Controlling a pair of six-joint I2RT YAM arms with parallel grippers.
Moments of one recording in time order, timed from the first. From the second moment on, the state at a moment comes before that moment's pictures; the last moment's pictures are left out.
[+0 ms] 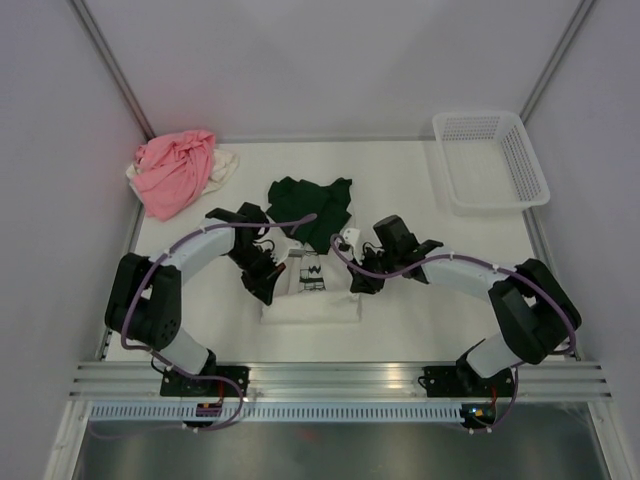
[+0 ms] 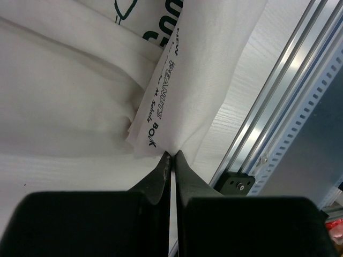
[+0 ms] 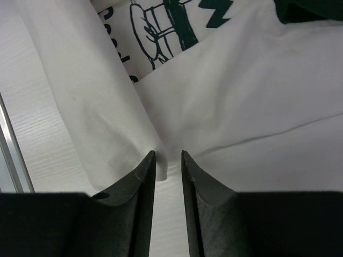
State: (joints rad) left arm -0.37 1.57 1.02 -1.05 0.56 0.68; right arm 0.61 1.53 0.79 -0.19 -0.58 -0.36
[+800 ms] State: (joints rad) left arm -0.33 1.71 1.09 -0.99 0.45 0.56; right arm 0.79 1.58 0.78 -0.12 -0.43 -0.25
